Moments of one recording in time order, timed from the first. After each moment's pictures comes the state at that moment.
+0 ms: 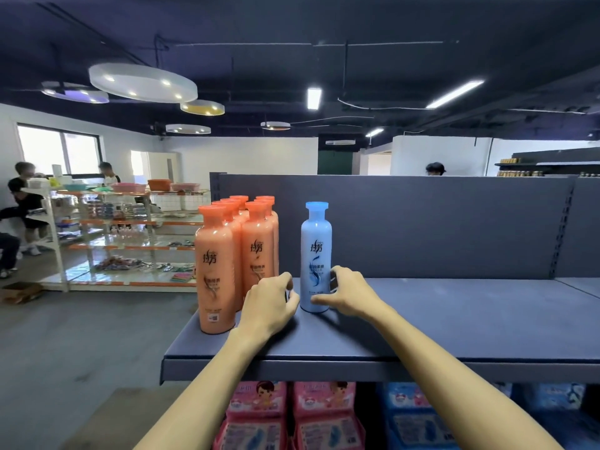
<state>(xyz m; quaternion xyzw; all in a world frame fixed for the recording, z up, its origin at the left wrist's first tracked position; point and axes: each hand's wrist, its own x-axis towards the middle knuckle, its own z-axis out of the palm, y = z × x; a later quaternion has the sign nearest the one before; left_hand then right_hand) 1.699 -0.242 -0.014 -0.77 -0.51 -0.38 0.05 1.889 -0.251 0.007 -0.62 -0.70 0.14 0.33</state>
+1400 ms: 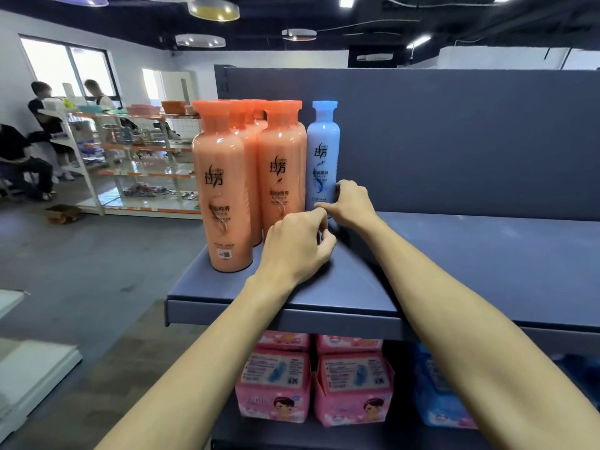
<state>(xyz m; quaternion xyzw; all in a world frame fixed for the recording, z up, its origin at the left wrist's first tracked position) 1.702 -0.237 -0.029 -0.78 -0.49 -0.39 0.05 1.846 -0.132 -0.015 -0.65 -0.65 0.13 0.37</state>
